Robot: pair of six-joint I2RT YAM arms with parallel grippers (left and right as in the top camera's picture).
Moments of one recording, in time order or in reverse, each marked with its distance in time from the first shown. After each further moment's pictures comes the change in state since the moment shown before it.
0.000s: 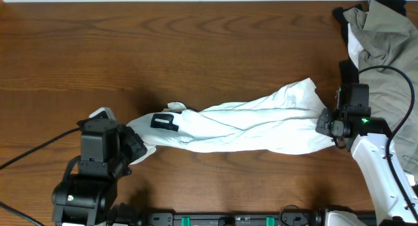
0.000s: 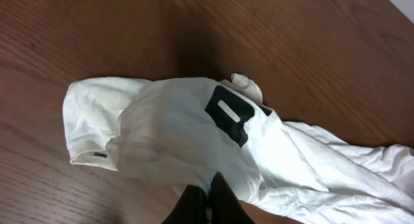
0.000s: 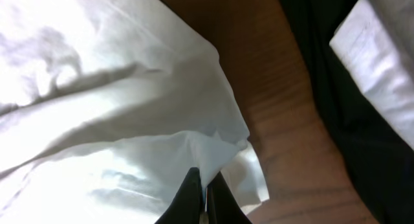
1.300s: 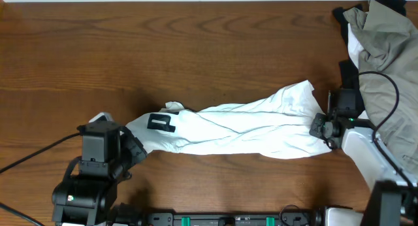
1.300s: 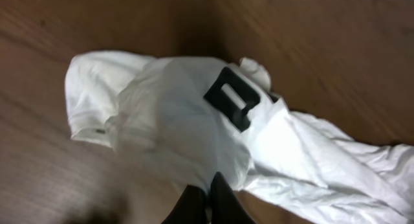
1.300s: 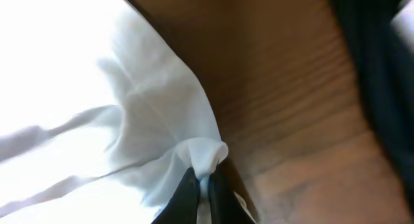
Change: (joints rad) left arm 0.000 0.000 0.000 -0.051 0.000 -0.036; right arm 0.000 0.136 -0.099 0.200 0.013 0.037
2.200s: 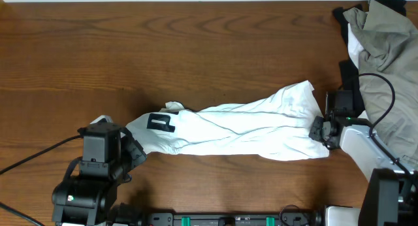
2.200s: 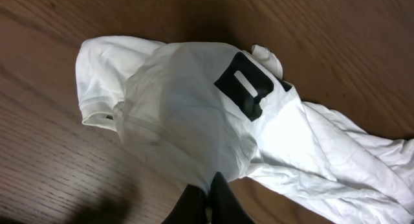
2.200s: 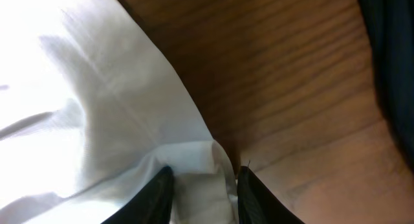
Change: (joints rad) left arm 0.000 0.000 0.000 -0.056 0.000 -0.006; right arm 0.000 0.088 -0.020 0.019 0.030 -0.003
